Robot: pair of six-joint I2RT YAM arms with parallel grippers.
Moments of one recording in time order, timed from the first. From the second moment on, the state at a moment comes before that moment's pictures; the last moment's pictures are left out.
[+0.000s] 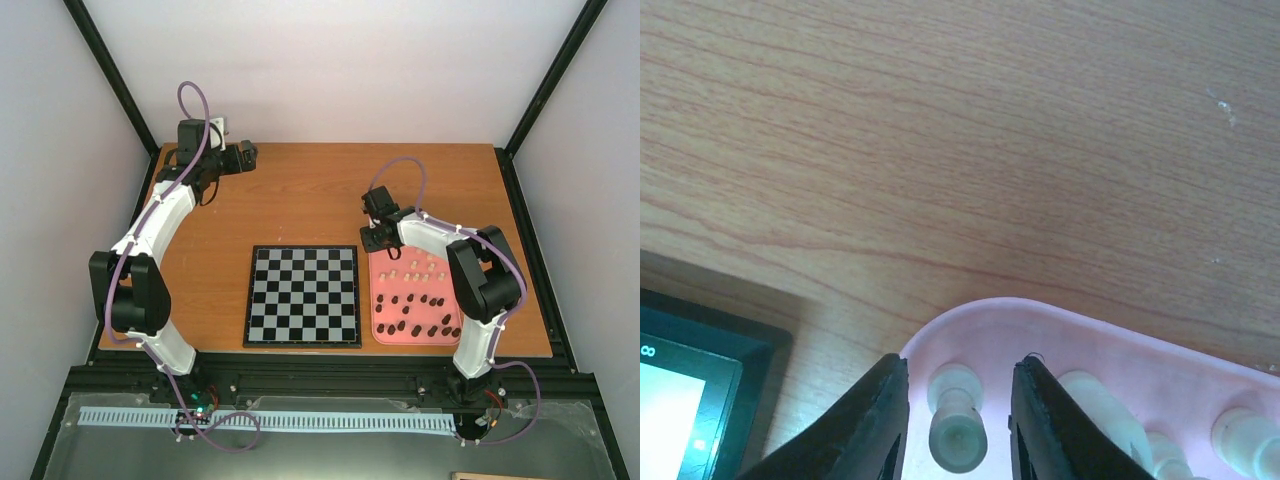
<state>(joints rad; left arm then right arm) -0.11 1.67 1.46 -0.34 0.18 -0.26 0.47 1.86 1.19 -0.46 0.11 0.16</state>
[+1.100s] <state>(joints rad) -0.11 1.66 1.47 -0.36 0.18 -0.26 0.58 1.72 1.40 -0.56 0.09 0.18</state>
